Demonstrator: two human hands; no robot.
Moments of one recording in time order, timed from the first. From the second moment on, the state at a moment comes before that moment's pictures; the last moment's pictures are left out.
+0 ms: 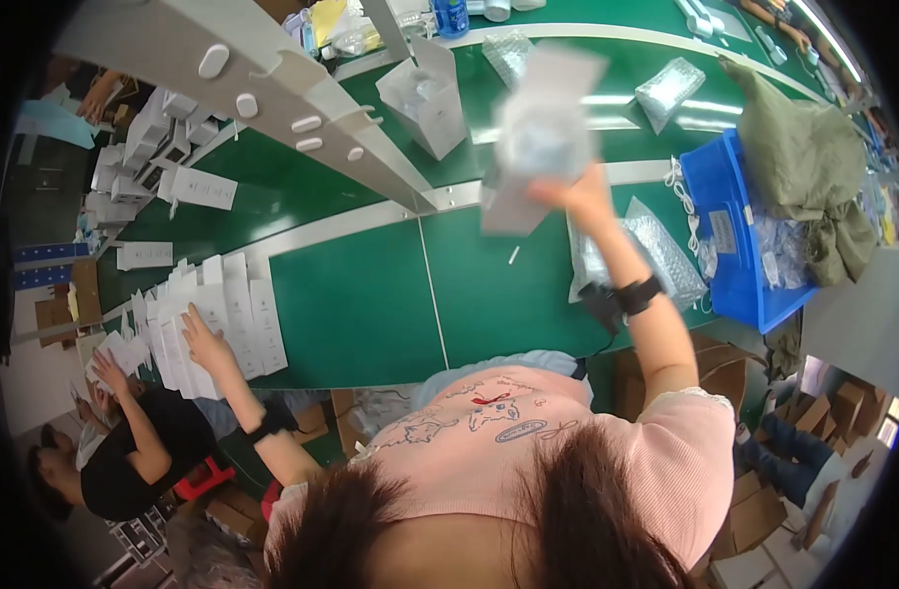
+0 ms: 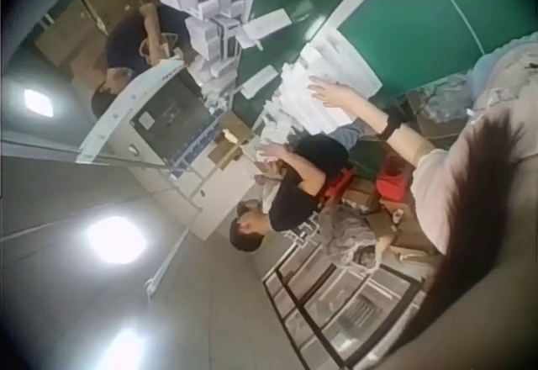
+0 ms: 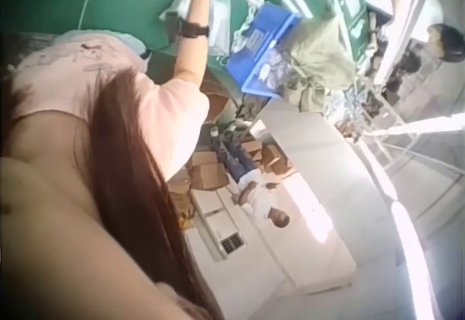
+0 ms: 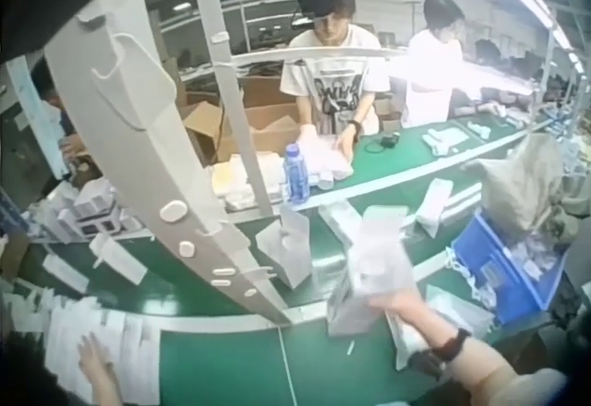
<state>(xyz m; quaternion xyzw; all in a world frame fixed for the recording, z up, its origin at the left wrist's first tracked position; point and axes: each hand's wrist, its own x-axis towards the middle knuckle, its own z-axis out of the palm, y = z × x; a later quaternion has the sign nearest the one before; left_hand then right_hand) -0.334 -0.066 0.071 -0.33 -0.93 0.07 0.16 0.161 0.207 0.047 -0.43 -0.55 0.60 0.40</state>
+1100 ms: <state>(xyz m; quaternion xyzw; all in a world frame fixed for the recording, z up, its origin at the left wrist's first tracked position) -0.095 0.050 0.038 -0.59 -0.61 -0.34 -0.40 0.099 0.381 -0.024 -0.39 -0.83 0.32 0.25</state>
